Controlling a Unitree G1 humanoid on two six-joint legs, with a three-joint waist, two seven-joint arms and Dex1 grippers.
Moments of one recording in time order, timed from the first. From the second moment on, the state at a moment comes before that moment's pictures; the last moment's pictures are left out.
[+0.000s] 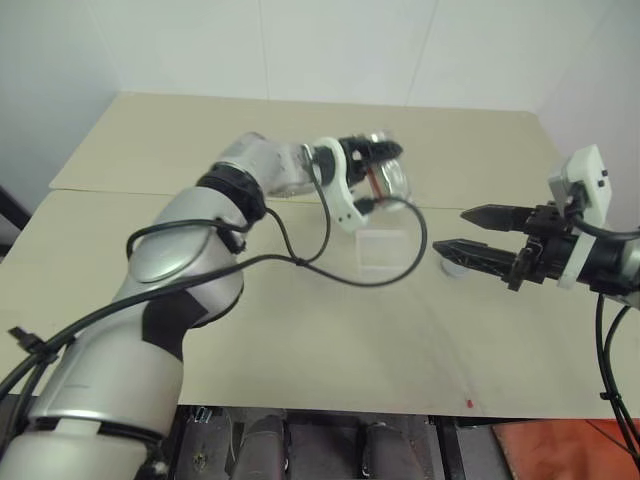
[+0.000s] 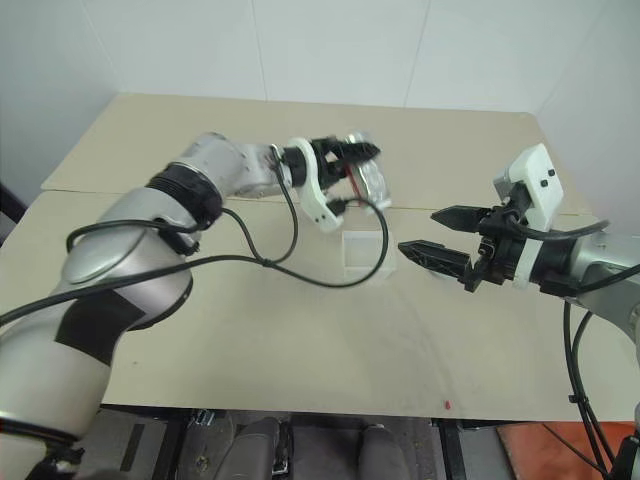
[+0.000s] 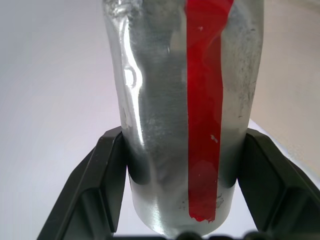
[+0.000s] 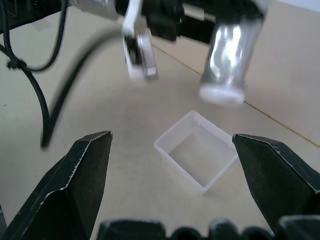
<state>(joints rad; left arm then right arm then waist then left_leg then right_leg) -1.56 0.32 -0.80 1.26 0.99 -0.74 0.22 -0.38 -1.00 -0.40 -0.50 1.04 1.08 0.63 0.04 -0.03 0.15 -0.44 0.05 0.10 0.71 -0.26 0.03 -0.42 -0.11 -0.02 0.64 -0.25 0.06</state>
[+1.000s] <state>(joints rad) -1.08 0.28 -0.07 0.75 -0.05 -0.11 -0.62 -0.42 -1.00 -0.37 -0.46 1.08 1.08 0.63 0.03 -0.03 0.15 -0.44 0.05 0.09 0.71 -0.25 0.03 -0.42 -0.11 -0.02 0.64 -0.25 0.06</state>
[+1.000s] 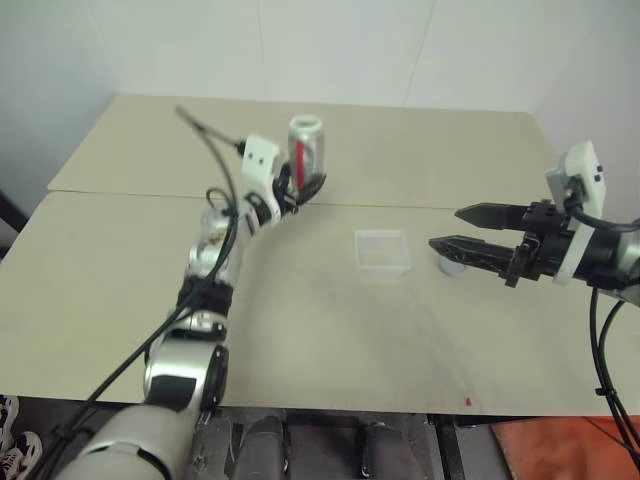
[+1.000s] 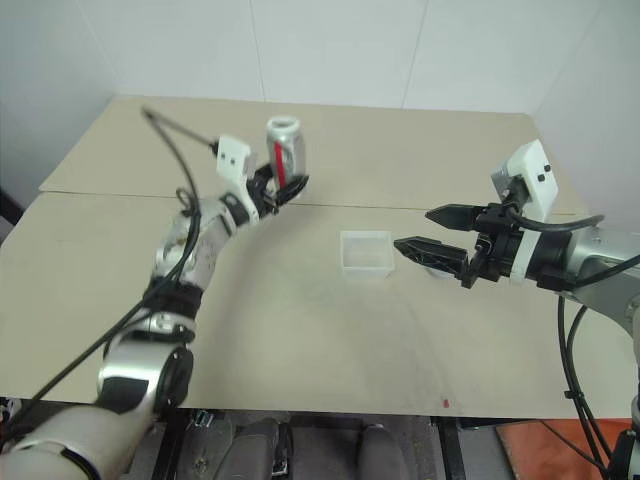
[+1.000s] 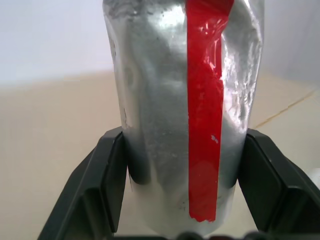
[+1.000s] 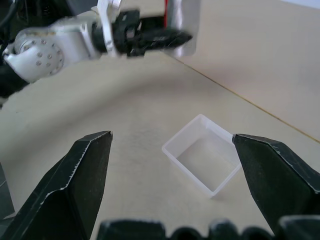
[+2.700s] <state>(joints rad) -1.10 0.37 -0.15 0.98 0.05 -0.38 -0.76 -0.43 -1.01 -0.36 -0.40 1.14 1.07 0.57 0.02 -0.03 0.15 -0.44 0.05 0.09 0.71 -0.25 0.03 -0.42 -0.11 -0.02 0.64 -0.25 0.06</state>
